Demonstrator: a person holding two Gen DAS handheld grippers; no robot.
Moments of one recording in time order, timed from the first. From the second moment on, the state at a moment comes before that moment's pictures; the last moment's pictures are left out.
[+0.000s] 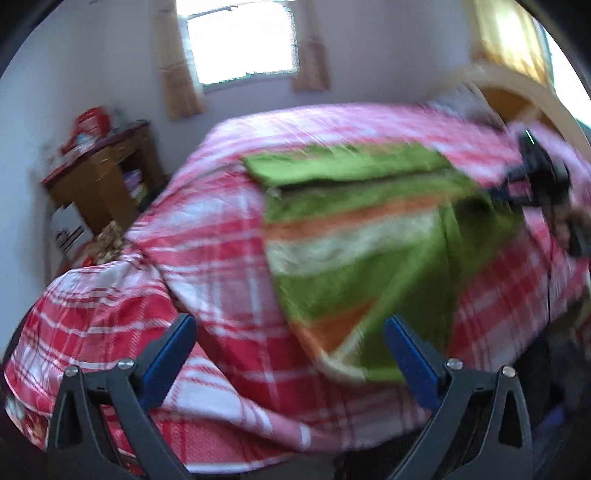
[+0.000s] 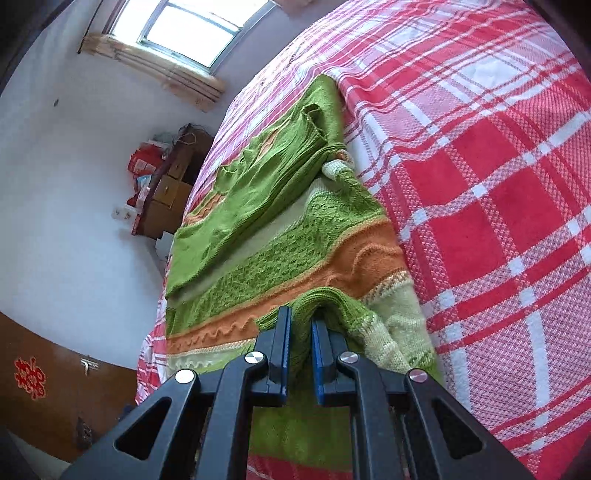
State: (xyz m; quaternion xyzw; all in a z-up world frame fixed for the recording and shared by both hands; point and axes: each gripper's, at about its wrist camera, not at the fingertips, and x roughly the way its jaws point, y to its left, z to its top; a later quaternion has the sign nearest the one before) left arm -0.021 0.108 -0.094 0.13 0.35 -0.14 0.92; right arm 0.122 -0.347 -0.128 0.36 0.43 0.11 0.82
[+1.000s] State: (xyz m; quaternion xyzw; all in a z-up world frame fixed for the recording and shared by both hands) left arm 0.005 0.087 -0.086 0.21 0.33 -0.24 0.89; right arm 0.128 -0.356 -0.151 0.41 0.42 0.14 0.80
